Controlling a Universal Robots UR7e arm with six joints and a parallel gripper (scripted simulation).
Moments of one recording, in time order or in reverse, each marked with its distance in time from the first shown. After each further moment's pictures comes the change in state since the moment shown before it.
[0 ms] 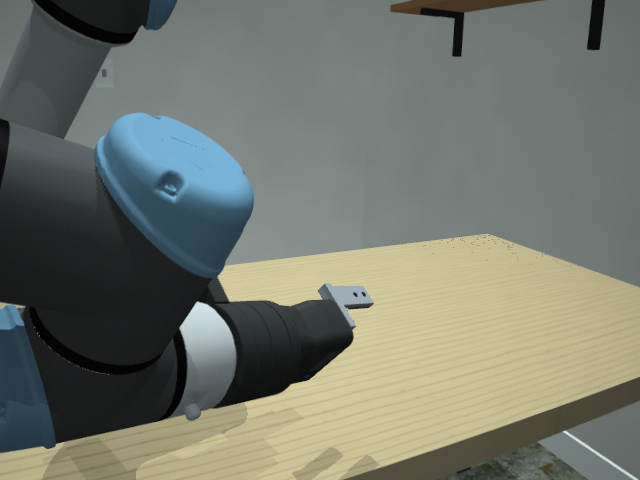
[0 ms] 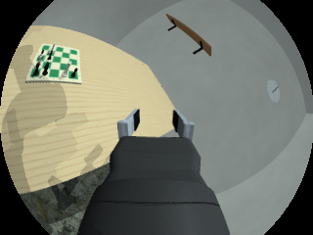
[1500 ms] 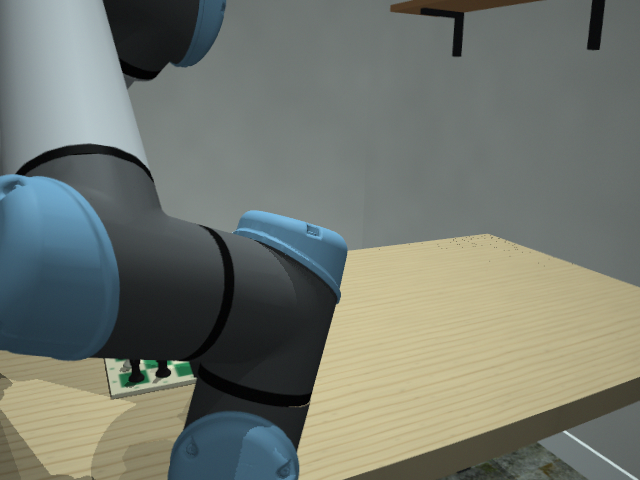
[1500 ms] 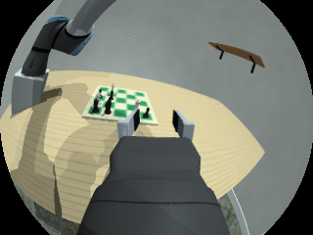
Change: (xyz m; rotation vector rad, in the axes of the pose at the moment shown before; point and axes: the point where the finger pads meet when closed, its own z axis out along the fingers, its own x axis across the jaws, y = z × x) arm -0.136 -0.052 0.012 0.402 -0.653 0.340
